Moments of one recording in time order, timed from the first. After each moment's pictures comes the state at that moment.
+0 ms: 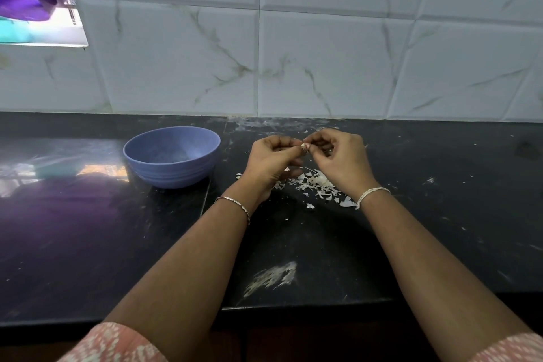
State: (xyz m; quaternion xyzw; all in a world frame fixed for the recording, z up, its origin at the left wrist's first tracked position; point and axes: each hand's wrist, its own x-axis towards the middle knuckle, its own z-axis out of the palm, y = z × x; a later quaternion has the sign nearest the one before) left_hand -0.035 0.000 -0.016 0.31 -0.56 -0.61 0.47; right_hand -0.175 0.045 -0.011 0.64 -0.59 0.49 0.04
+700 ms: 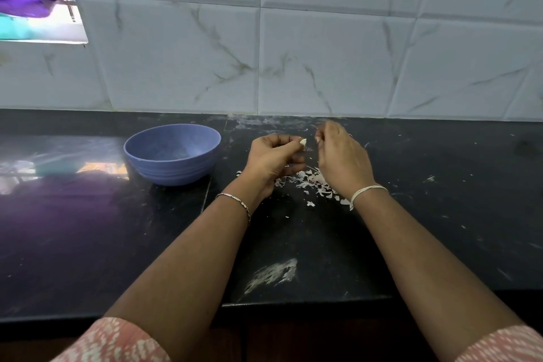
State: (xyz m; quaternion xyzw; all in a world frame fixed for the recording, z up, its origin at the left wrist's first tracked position) left_hand -0.037 -0.001 -0.015 0.30 -0.52 -0.64 0.48; right_hand -0.168 0.047 -0.011 0.62 -0.69 0.32 0.19
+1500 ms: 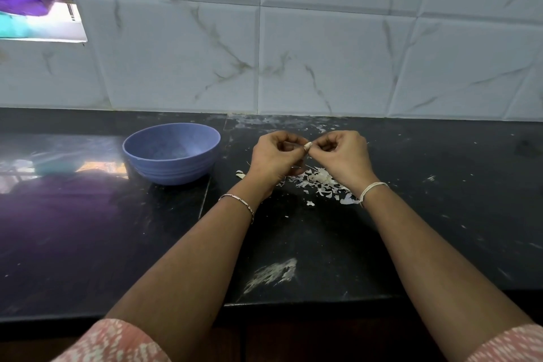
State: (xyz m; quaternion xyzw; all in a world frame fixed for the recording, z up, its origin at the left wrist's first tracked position) left_hand -0.039 -0.004 -0.020 0.31 -0.62 -0.54 0.47; right_hand -0.173 0.046 -0.009 0.57 -0.65 0.51 -0.02
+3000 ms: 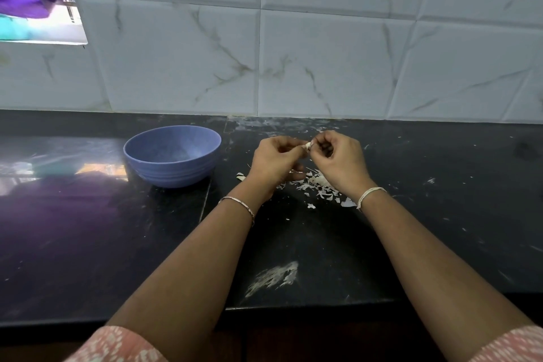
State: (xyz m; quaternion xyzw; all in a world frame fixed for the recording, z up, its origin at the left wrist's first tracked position) left_hand -0.039 -0.001 -0.016 0.33 -0.60 -0.58 0.45; right_hand -0.170 0.042 -0.014 0.60 -0.64 0.48 0.04
